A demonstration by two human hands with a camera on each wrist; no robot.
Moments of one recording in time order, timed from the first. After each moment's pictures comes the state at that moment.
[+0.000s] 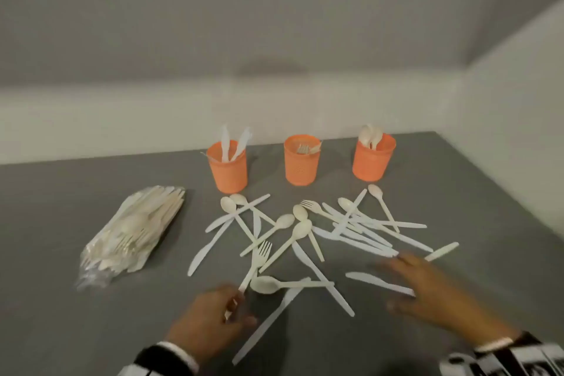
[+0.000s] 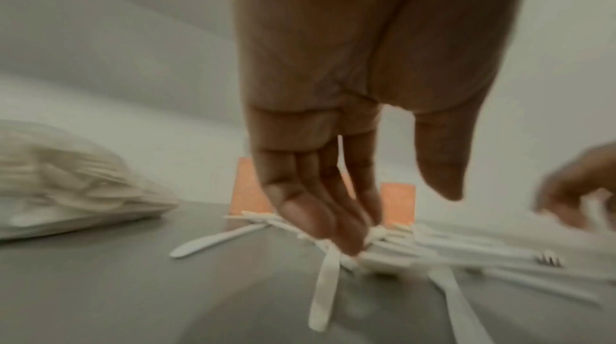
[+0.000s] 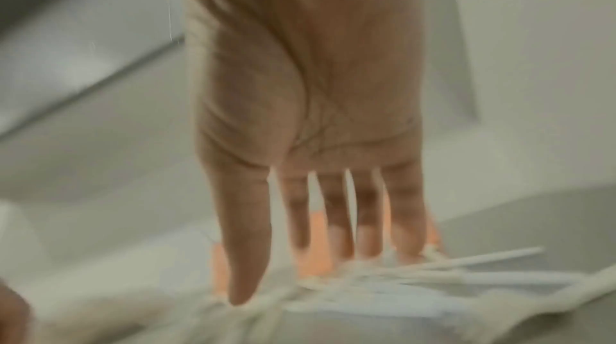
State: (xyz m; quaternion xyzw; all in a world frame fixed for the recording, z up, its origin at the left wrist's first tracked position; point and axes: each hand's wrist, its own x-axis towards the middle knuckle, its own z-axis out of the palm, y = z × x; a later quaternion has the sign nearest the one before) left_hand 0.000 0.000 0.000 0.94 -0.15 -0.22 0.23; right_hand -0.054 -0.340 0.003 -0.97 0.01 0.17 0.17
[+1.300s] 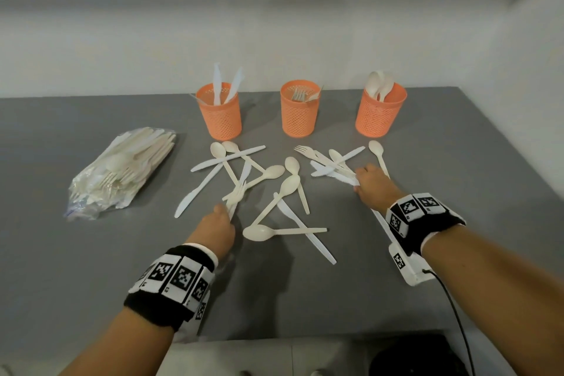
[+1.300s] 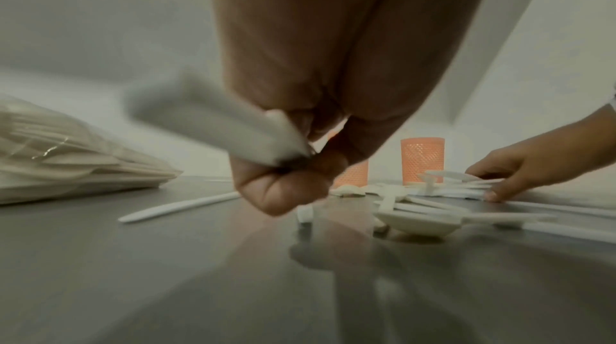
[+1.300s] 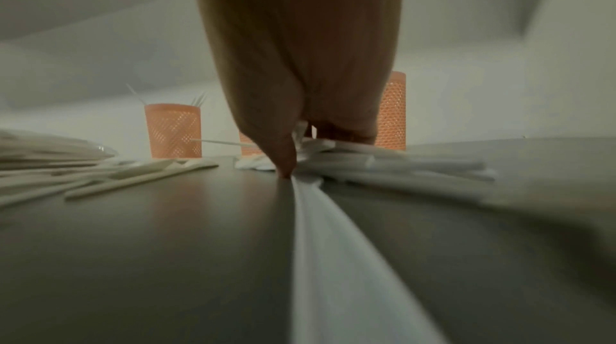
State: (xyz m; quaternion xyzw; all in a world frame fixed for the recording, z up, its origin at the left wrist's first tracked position) left_hand 0.030 -0.060 -0.018 0.96 0.04 -0.19 0.20; right_hand 0.076 -0.356 -0.041 -0.99 0.04 0.11 0.06
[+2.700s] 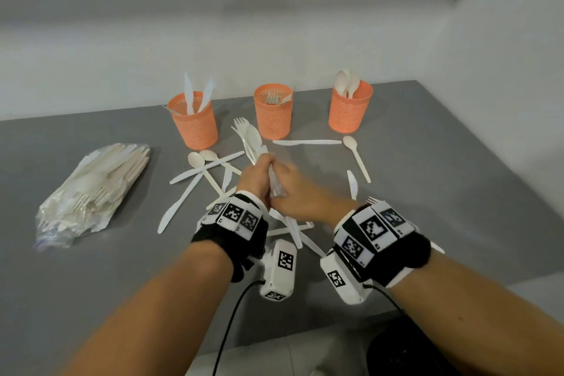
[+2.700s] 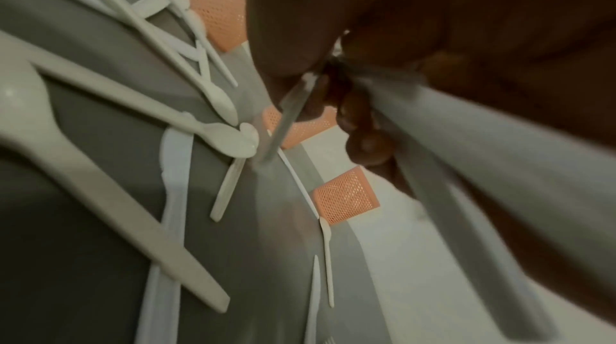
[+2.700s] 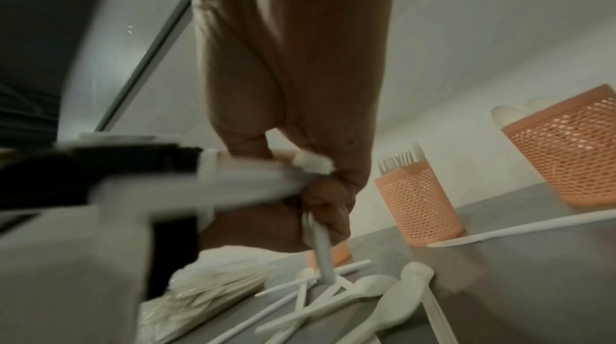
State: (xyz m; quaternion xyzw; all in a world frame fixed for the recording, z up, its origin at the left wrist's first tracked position) left_hand 0.083 -0.152 0.006 0.64 0.17 -0.19 0.73; right_hand 0.029 -0.234 0.036 -0.93 -0.05 0.13 0.35
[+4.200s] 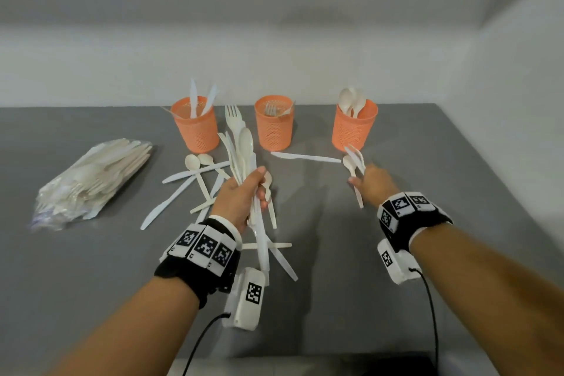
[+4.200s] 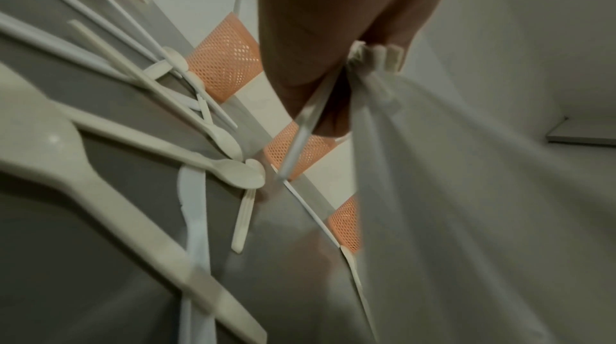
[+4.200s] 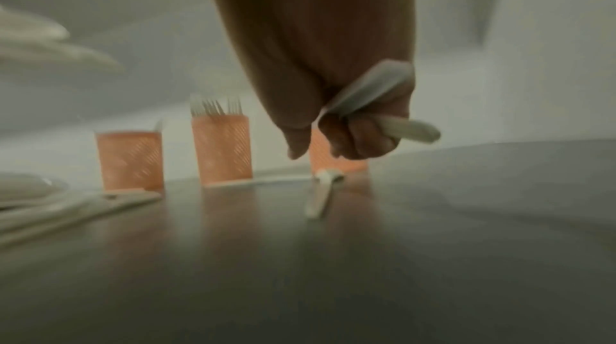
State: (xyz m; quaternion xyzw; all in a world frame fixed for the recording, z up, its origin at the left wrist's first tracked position) left_hand 0.052 -0.166 0.016 0.62 0.11 -0.08 0.77; right_hand 0.080 -0.411 -0.008 -0.95 0.18 0.07 0.23
